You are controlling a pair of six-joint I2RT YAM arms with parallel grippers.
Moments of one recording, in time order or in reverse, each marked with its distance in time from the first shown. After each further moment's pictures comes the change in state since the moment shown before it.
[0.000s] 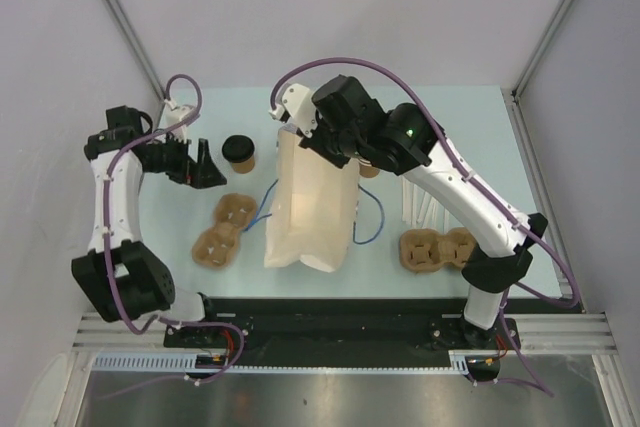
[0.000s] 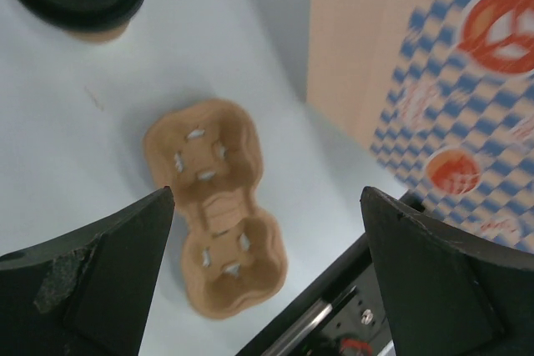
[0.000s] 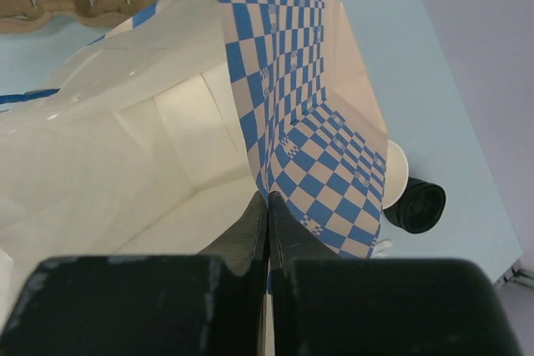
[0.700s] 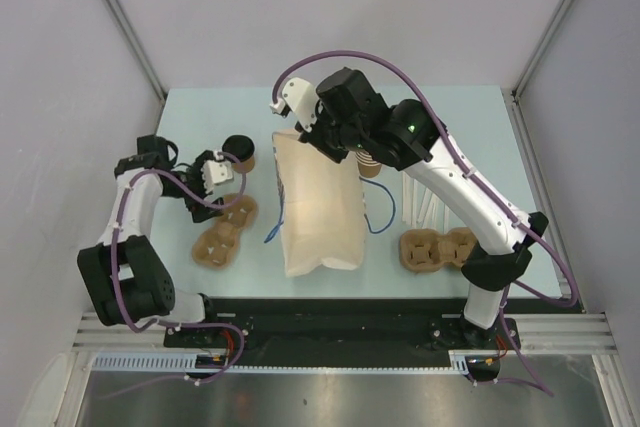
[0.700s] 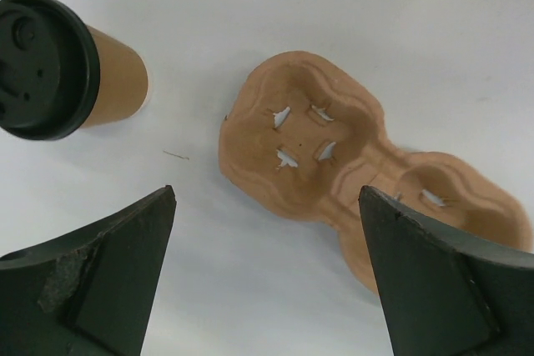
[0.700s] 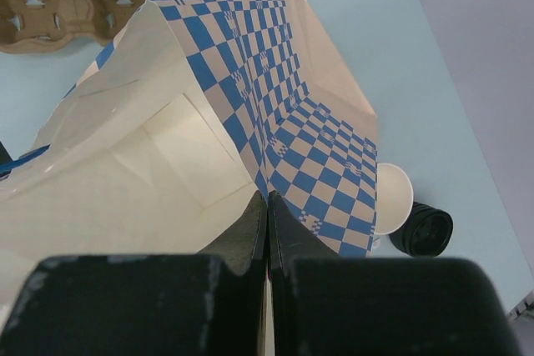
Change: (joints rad) left arm -0.041 -0.001 -0.289 0.107 -0.087 0.976; right arm -0.032 0.007 0.000 0.051 -0.098 -0.026
